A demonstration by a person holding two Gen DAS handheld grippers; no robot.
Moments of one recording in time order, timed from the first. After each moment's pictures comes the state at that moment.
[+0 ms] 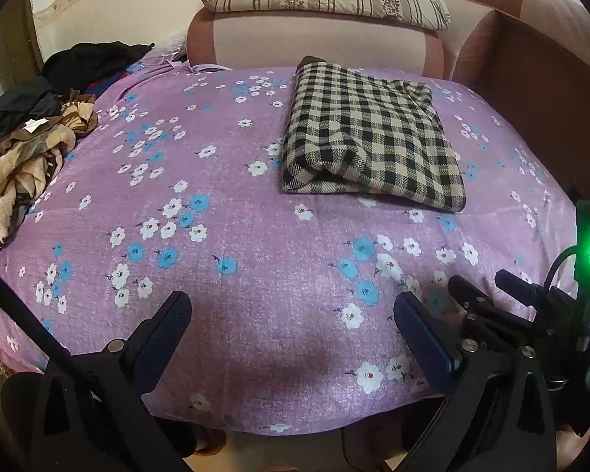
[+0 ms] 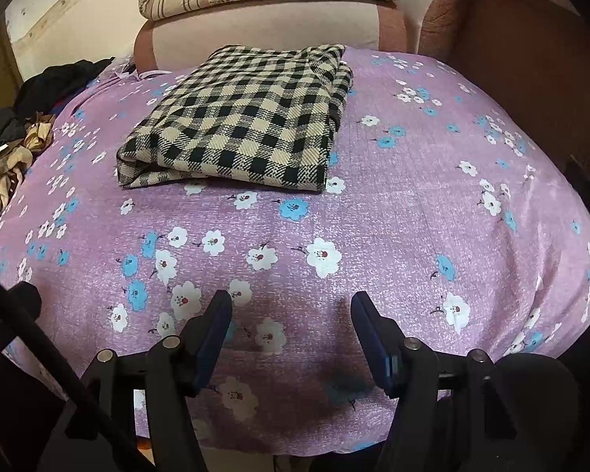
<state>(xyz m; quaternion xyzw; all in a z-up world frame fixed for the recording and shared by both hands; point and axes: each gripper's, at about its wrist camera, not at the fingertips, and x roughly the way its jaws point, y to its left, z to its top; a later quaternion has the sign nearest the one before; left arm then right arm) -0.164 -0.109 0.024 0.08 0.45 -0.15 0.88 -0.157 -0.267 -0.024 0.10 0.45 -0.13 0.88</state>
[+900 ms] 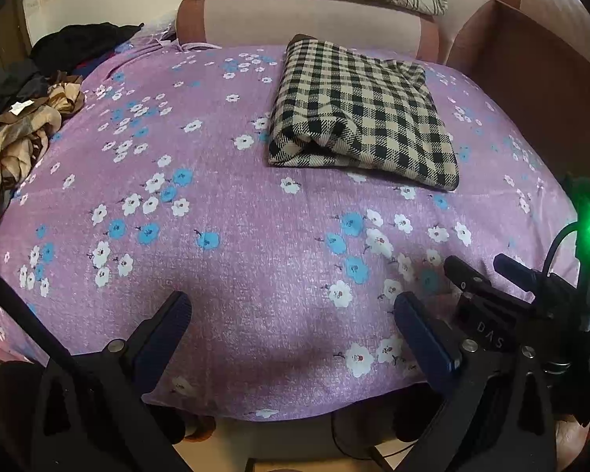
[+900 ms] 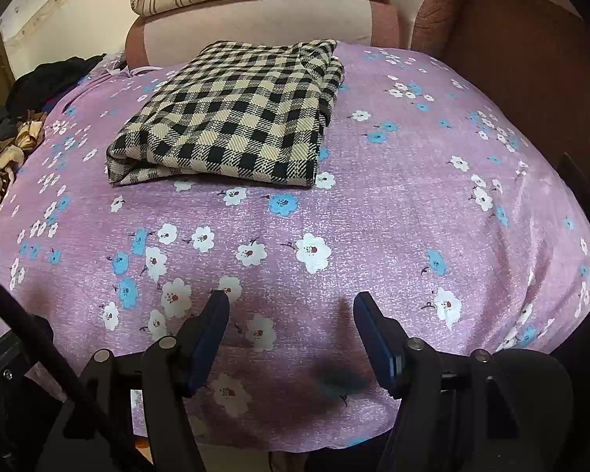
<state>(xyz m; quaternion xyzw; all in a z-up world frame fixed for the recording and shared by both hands) -0.166 -0.110 0.010 0.07 0.48 -0.17 0.86 -0.157 -0.268 -0.025 0.10 0.46 -0.15 0.87</state>
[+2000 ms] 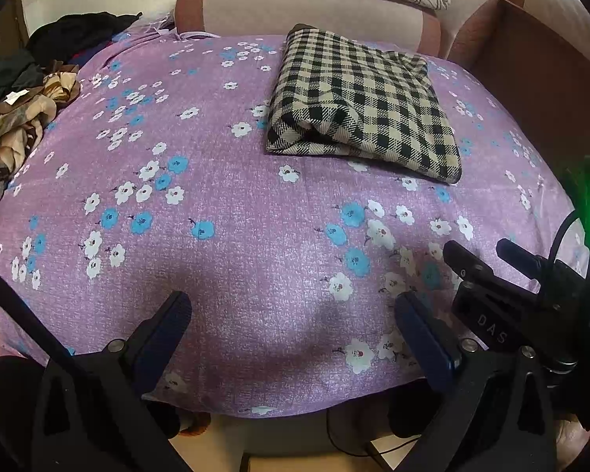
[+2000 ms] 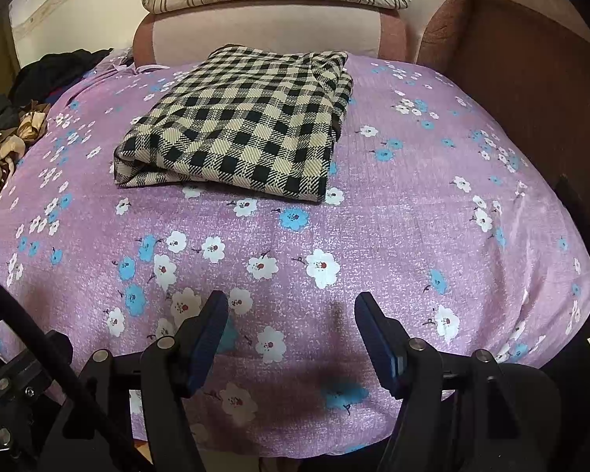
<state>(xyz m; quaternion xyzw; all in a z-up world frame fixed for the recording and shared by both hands) -0.163 -0.110 0.003 0.06 0.50 -0.17 0.85 -0.151 -0.259 -0.016 0.07 0.46 -0.15 0.87</state>
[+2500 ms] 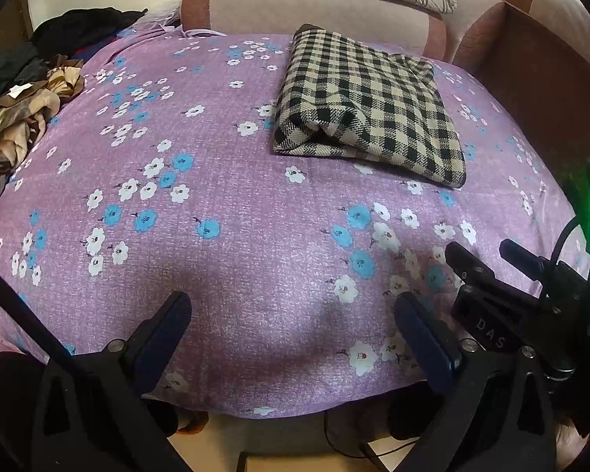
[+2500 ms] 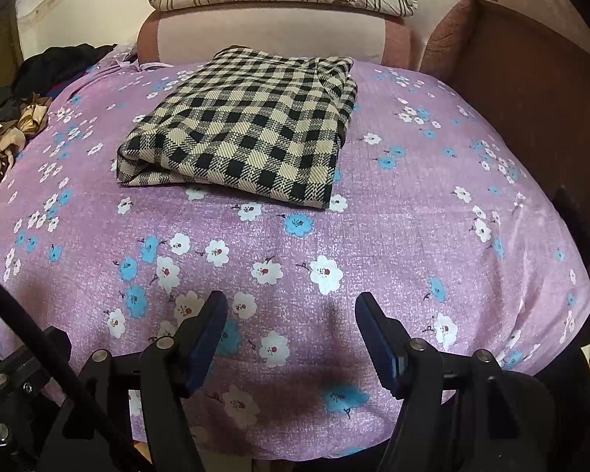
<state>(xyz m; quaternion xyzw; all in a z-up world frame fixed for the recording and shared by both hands) -0.160 -0.106 0.003 0.05 0.50 -0.16 0.85 -0.148 -0.254 -0.012 0.05 0.45 -0.15 0.88</state>
